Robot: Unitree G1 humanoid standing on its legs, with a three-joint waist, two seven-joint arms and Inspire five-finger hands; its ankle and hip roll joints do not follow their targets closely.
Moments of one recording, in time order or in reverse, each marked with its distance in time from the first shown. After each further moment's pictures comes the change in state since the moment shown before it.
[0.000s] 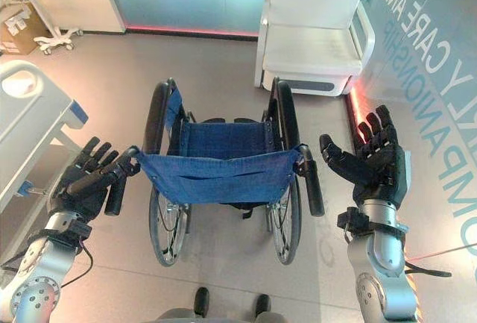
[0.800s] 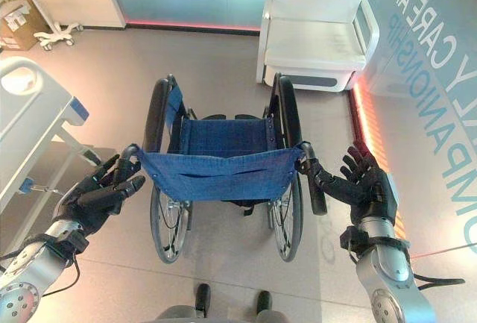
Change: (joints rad) left arm 0.066 0.187 -0.041 -0.038 0.003 0.137 -0.046; right arm 0.095 -0.147 0.048 -0.018 0.037 0.157 0.008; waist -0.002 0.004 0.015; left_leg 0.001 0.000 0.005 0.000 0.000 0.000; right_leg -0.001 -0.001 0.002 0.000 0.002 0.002
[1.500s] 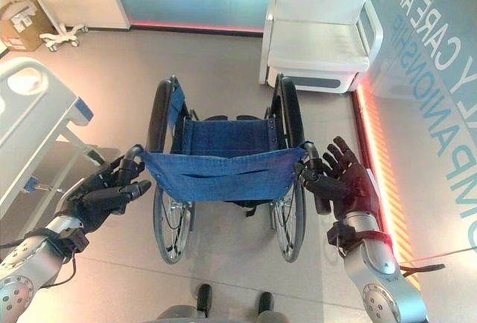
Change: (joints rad) left arm -0.021 0.079 -0.029 -0.001 -0.002 0.028 -0.004; right arm -0.030 -0.049 0.093 -0.004 0.111 -0.039 -0.048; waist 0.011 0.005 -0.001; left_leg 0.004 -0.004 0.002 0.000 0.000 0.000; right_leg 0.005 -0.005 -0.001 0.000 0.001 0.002
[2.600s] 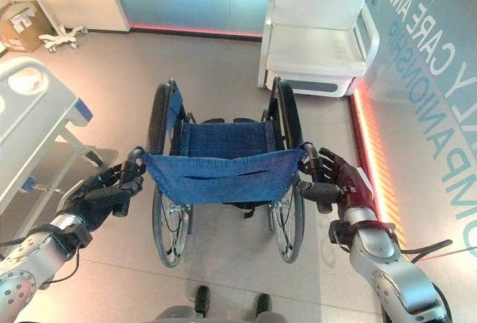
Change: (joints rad) left arm -0.056 0.070 -0.089 0.028 -0.072 -0.004 0.156; right arm -0.150 -0.161 0.075 0.072 -0.078 0.245 -0.071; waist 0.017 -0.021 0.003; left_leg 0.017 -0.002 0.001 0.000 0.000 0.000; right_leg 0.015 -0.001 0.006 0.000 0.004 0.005
